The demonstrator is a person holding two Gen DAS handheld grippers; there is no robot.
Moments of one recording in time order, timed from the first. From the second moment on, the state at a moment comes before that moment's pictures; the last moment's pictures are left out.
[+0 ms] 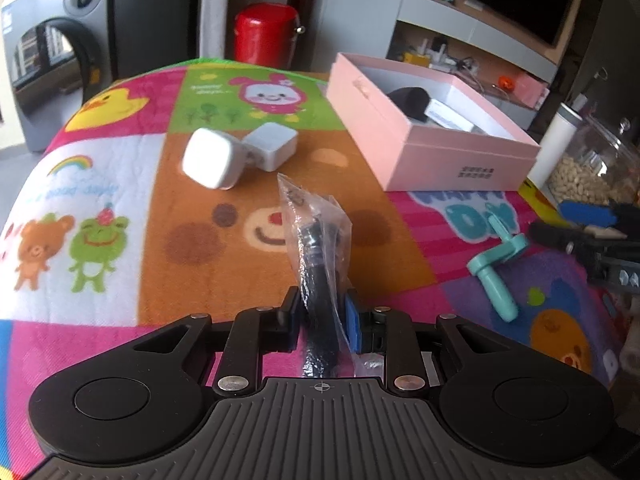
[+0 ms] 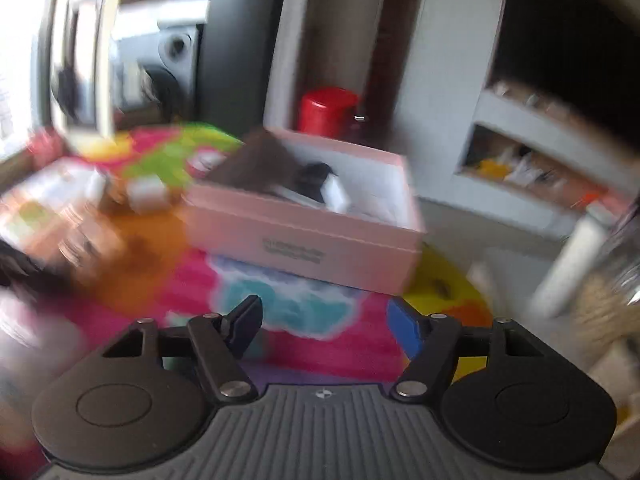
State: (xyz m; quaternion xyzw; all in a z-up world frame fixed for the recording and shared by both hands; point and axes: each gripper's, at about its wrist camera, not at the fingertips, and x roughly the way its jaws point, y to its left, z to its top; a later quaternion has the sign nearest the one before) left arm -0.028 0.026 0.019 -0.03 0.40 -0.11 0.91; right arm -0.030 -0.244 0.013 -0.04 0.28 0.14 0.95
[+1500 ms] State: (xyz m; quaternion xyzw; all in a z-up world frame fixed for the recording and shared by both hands) left arm 0.094 0.118 0.042 -0.15 0.36 -0.08 0.92; right arm 0.023 -0.238 0.022 0.00 0.29 0.20 0.94
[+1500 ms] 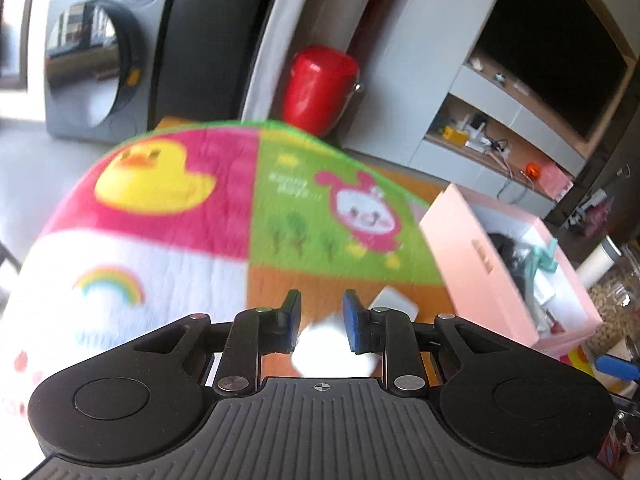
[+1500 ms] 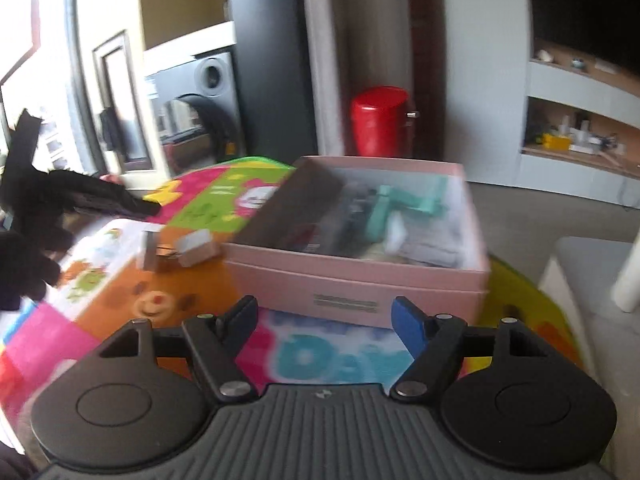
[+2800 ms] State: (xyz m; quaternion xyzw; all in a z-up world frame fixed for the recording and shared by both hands) left arm -0.026 0.109 0.004 -0.09 0.31 -0.11 0.94; right arm 0.055 -0.076 0.000 -0.14 0.39 0.24 0.88
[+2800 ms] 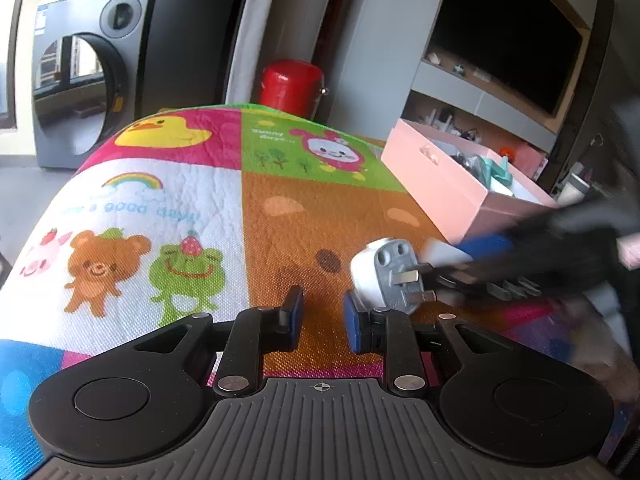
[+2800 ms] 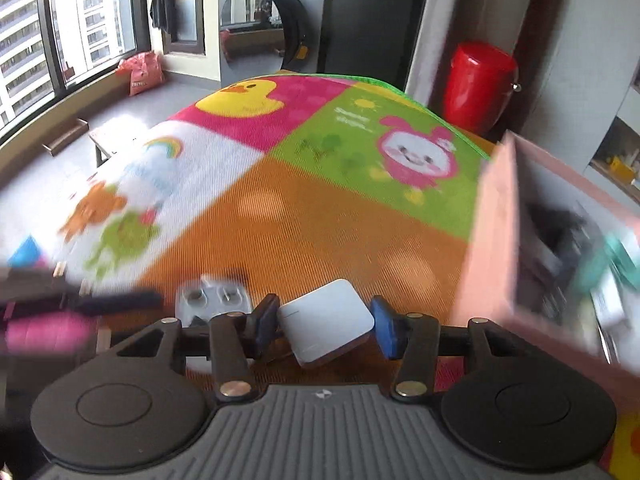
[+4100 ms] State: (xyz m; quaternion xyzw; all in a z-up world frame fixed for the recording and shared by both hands) left arm 0.023 0.032 0.018 -0.03 0.37 -0.10 0.92; right arm -0.011 -0.212 -0.030 -0.03 0.33 0.13 0.94
